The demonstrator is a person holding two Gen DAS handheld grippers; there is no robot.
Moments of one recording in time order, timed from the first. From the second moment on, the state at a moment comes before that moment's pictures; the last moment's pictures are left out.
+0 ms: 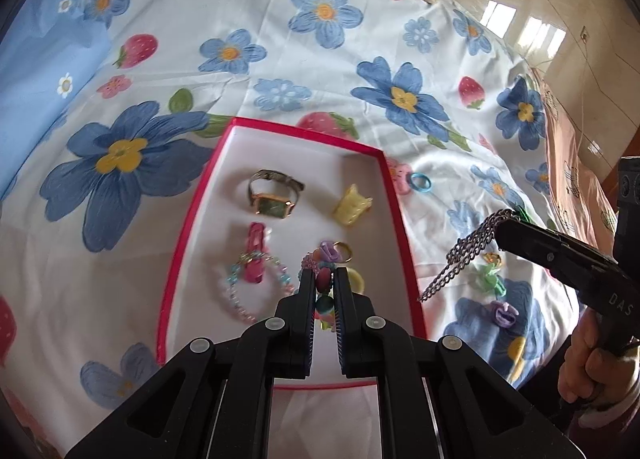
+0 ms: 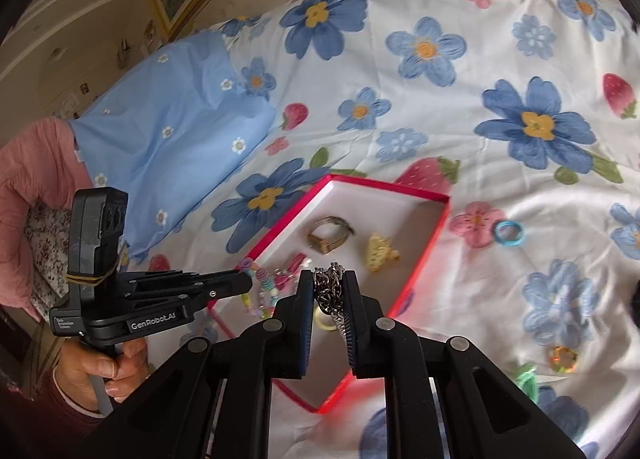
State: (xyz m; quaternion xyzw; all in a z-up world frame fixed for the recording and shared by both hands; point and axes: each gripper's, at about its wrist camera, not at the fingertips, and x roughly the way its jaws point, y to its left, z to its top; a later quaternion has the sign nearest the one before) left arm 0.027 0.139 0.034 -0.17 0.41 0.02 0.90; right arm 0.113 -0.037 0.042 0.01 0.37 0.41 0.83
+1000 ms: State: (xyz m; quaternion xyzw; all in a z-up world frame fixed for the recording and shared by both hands) left arm 0.045 0.158 -0.029 -0.15 0.47 0.08 0.87; right arm 0.123 0.017 -0.049 -0.04 0.46 0.41 0.79
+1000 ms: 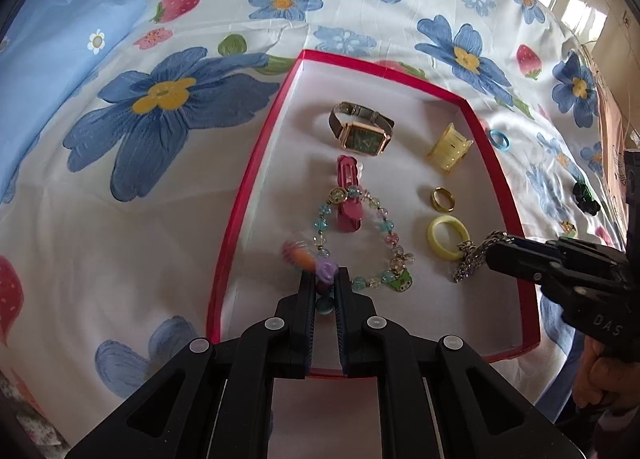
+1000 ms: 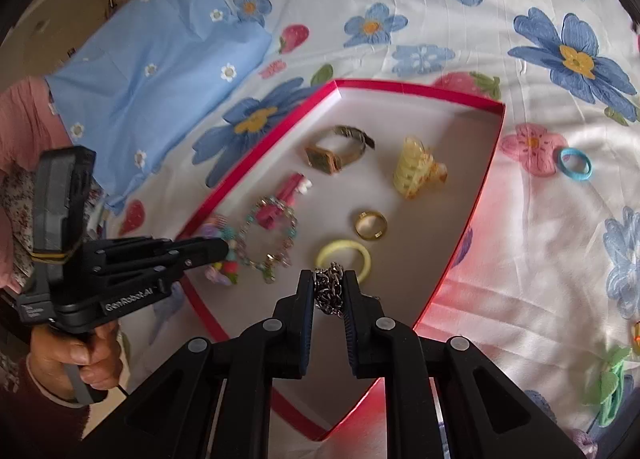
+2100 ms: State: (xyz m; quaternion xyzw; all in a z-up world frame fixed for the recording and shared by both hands) left arm 0.035 0.161 -0.028 -0.17 0.47 0.10 0.86; right arm 0.120 0.022 -0.052 -0.06 0.46 0.40 0.79
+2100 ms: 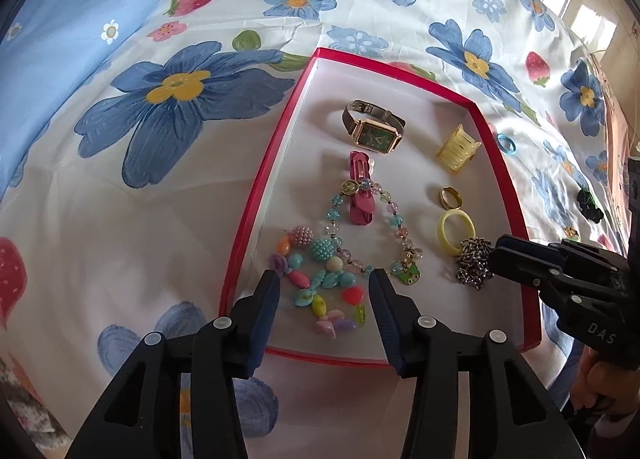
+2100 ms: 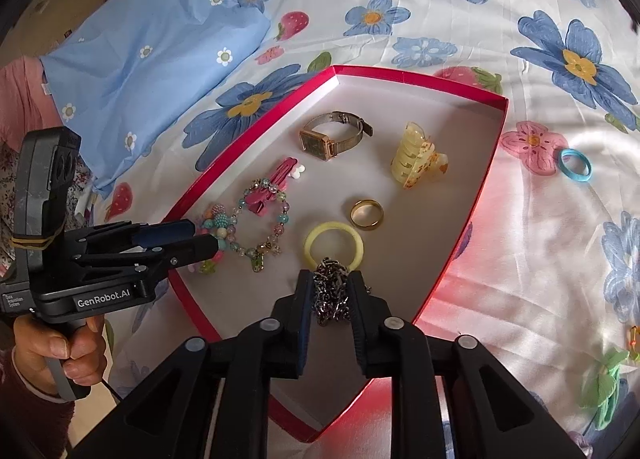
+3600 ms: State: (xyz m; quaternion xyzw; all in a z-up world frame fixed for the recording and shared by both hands) left arm 0.043 0.061 0.027 -0.12 0.43 -0.02 0.89; right arm 0.115 -0.188 -0.012 0.06 0.42 0.24 0.87
